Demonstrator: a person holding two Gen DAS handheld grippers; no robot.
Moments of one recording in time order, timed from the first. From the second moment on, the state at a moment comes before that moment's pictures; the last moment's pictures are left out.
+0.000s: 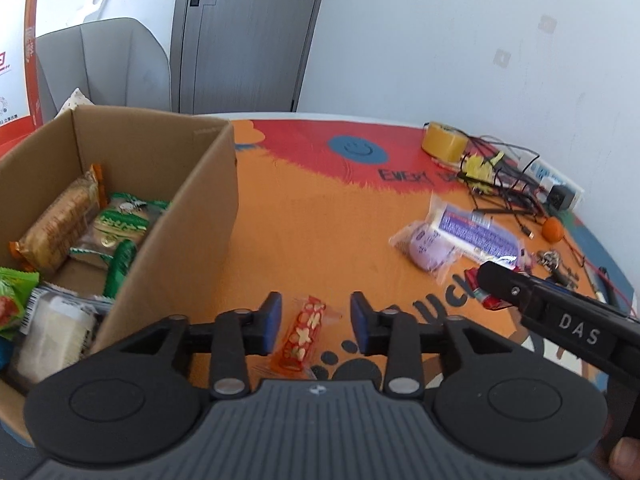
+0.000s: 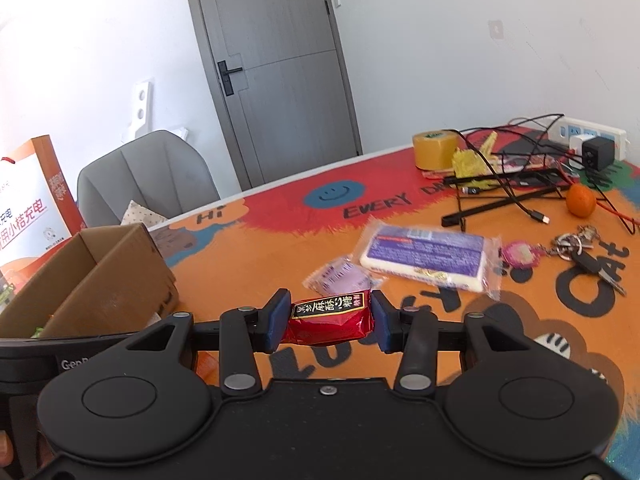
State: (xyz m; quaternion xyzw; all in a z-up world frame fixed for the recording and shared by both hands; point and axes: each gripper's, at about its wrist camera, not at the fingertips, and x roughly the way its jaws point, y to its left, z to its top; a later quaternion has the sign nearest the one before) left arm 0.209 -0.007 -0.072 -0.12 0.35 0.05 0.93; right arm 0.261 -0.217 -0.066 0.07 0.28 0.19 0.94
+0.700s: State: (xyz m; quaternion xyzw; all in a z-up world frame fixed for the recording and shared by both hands) left arm 0.219 -0.014 -0.099 -0.10 0.36 0.05 0.92; right arm 0.267 -0.226 -0.090 0.08 0.30 0.18 0.93
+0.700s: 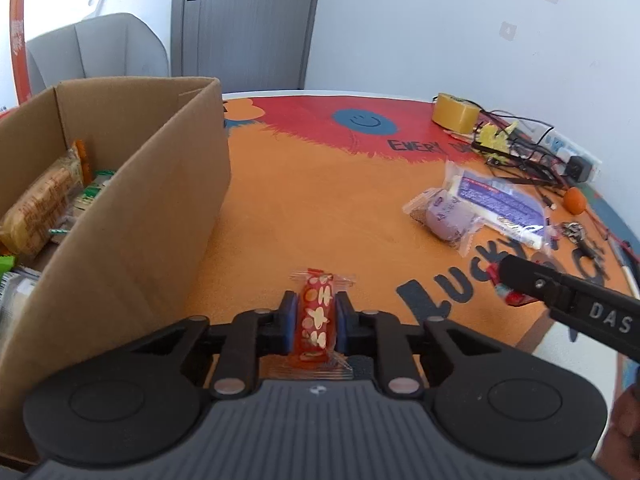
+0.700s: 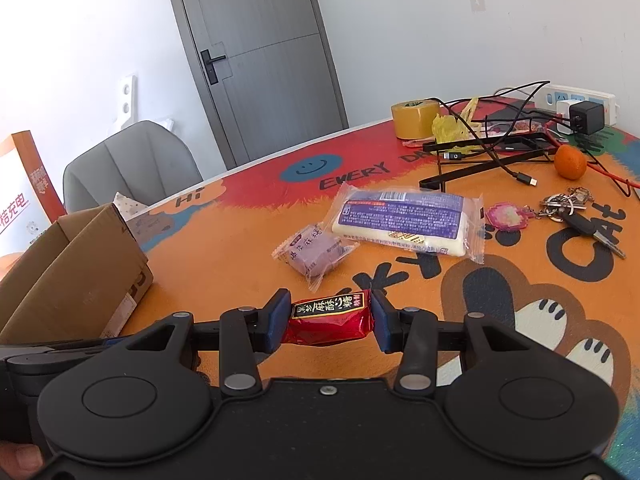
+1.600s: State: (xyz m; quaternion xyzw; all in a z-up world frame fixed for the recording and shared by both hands) left arm 0.181 -0.010 -0.022 -0.10 0.26 0.05 0.96; right arm 0.253 -0.203 -0.047 0.08 0.25 0.22 0.94
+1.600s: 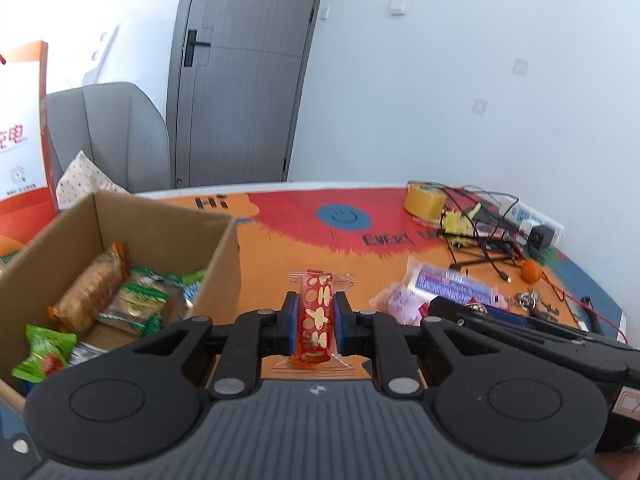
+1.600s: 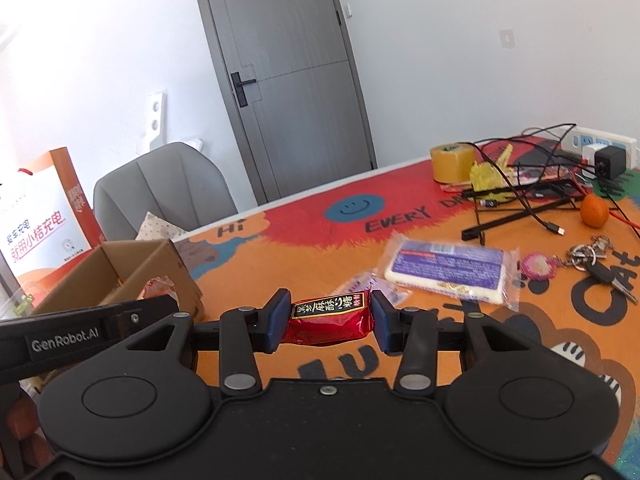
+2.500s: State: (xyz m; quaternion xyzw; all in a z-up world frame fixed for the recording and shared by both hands) left arm 0.151 0.077 0.000 -0.13 0.22 0.13 0.96; right arm 0.247 -0.134 -0.016 0.06 0.22 0.28 0.93
